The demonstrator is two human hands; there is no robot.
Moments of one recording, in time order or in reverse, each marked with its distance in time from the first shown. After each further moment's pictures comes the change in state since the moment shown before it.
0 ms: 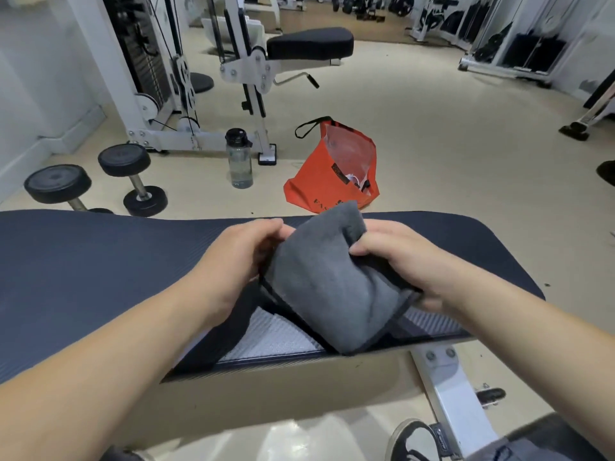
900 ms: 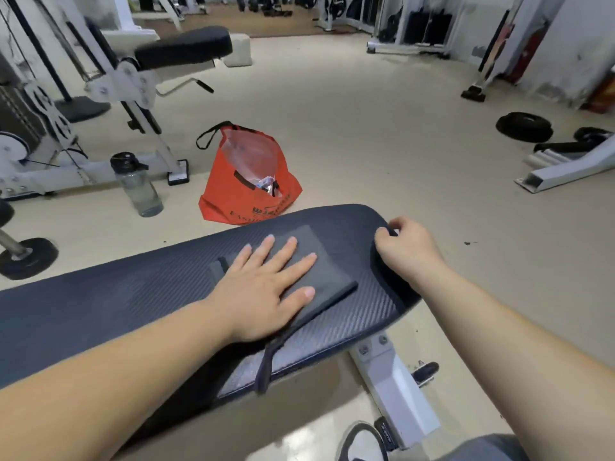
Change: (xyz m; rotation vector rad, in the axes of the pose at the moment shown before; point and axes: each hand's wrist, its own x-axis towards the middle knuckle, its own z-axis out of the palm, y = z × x) left_hand 0.104 -0.051 0.180 1.543 -0.409 0.354; right_hand -0.041 0.079 -0.221 -0.612 1.032 0.298
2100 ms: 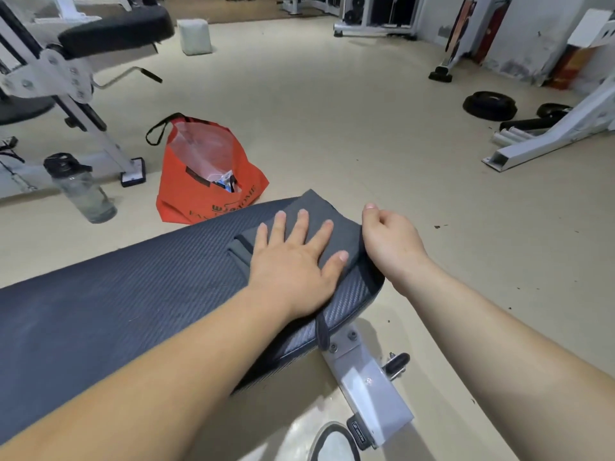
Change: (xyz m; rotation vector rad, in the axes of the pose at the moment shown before) left_hand 0.094 0.111 0.006 -0.007 0.098 -0.096; right_hand 0.023 0.041 -0.020 0.192 0.049 -0.044
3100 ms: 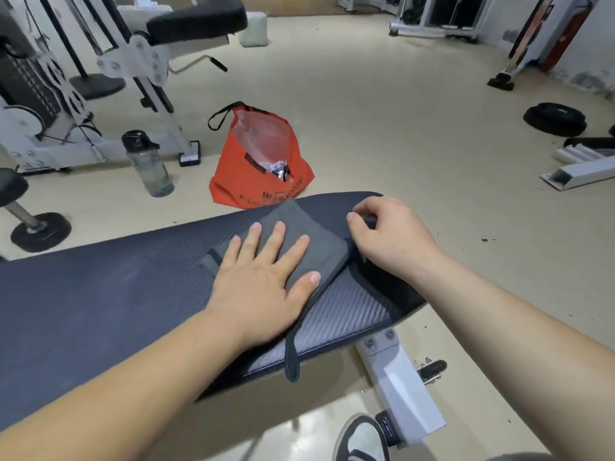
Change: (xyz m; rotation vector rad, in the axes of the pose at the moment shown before) left_hand -0.095 -0.107 -0.001 0.016 0.020 -0.136; right_hand -0.029 -0.060 0.051 -0.281 -0.152 -0.426
